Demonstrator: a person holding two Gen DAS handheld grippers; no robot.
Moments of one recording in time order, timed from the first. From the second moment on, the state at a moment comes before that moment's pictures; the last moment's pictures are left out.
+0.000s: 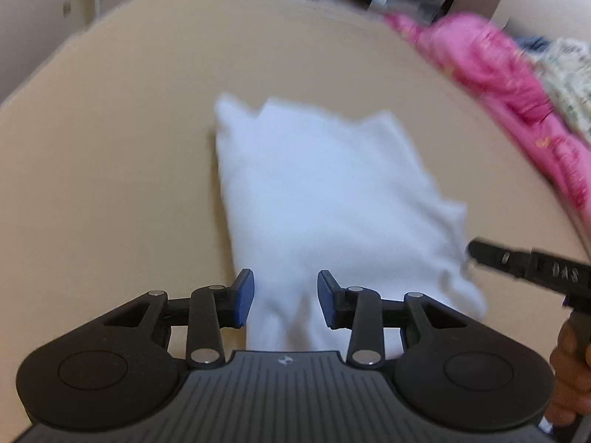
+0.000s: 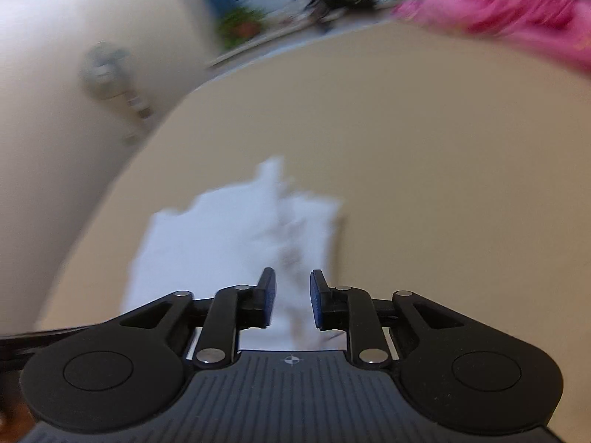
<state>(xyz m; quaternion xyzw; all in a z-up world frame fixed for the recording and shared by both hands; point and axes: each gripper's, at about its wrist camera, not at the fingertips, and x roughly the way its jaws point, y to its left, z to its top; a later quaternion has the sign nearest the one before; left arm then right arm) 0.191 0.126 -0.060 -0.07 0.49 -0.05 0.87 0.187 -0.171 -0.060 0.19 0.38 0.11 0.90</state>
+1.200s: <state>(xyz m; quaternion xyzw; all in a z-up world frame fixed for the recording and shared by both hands) -0.048 0.039 0.009 0.01 0.35 0.03 0.94 -0.030 -0.164 0.002 -0.01 0.27 0.08 0.96</state>
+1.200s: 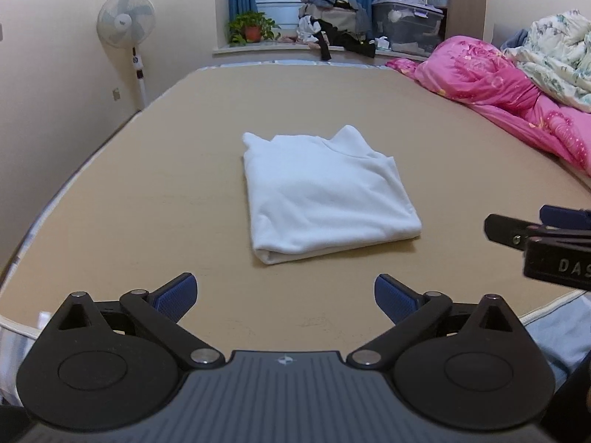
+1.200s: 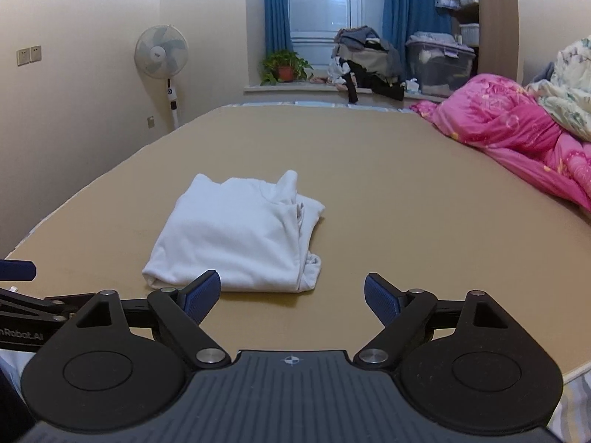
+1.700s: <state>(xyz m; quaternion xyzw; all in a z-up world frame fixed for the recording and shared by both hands) -0.030 0.048 0.000 -0.03 0.37 0.03 0.93 -0.018 -0.146 -0.006 -0.03 0.28 0.08 0.95</state>
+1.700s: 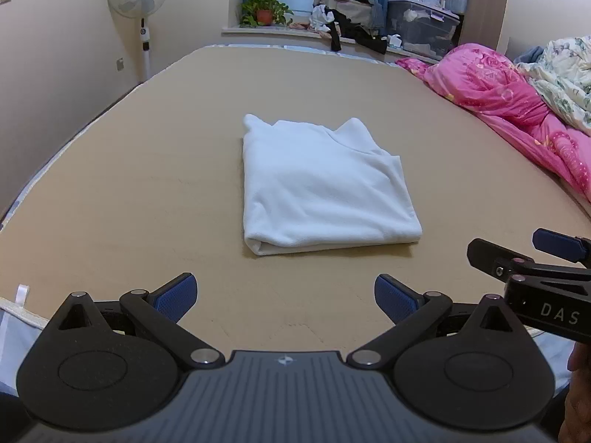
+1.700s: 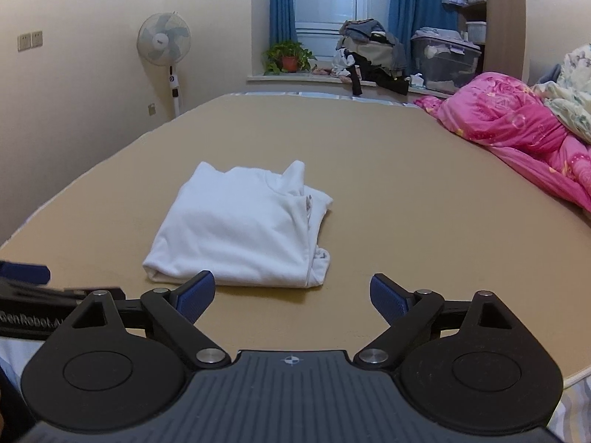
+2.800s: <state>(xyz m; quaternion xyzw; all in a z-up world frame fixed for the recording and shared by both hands) -0.027 0.052 -0.002 -0.03 0.37 0.03 0.93 -0.010 -0.146 -0.008 -0.02 0.29 0.09 0.95</state>
